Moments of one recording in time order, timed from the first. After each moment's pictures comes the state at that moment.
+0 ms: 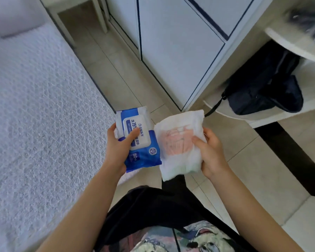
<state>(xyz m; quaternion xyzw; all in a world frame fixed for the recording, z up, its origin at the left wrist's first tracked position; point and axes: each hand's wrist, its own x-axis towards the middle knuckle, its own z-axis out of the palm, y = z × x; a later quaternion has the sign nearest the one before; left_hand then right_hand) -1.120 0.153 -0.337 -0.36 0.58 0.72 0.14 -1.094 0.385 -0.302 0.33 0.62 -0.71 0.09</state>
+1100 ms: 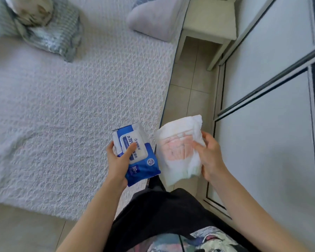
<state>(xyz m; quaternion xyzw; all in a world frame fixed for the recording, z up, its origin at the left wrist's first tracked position) -1.307 -0.003 -0.368 -0.60 0.31 0.71 -0.17 -1.490 0.153 -0.318 0.07 0.72 -0.58 0.37</state>
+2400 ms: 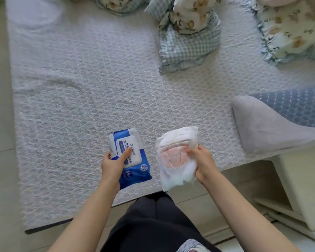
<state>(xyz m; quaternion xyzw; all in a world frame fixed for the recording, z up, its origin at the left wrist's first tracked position) -1.491 -0.182 -0.407 -0.76 -0.06 0.50 -0.42 -1.728 -0.276 -0.383 -0.20 0.66 -0.27 0.68</state>
